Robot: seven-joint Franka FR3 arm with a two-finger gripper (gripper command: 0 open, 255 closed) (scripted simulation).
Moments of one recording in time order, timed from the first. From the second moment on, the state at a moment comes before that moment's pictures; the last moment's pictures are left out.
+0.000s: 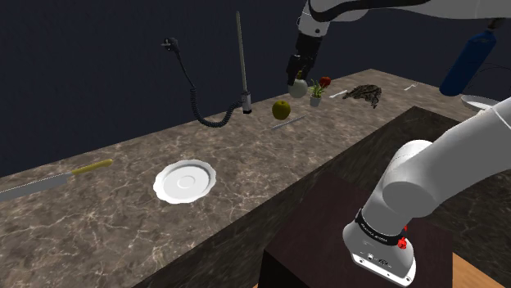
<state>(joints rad) -0.03 -0.45 -0.23 -2.17 -0.07 1.85 -0.21</state>
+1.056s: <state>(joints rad) -0.10 0.17 -0.42 -1.74 0.14 1.91 -0.51</state>
